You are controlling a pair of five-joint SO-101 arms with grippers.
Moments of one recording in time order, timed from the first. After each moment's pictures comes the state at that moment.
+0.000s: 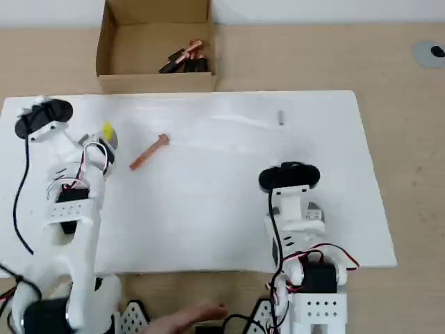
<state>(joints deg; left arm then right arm) -12.1 -25.4 67.0 -0.7 11.6 -4.0 -103.2 94.6 68.1 -1.3</state>
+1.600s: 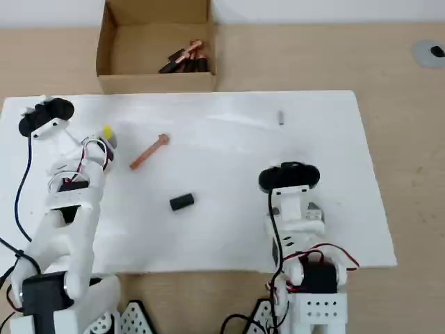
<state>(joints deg) -13.1 -16.3 62.9 -2.6 11.6 -4.0 -103.2 94.6 68.2 -1.3</state>
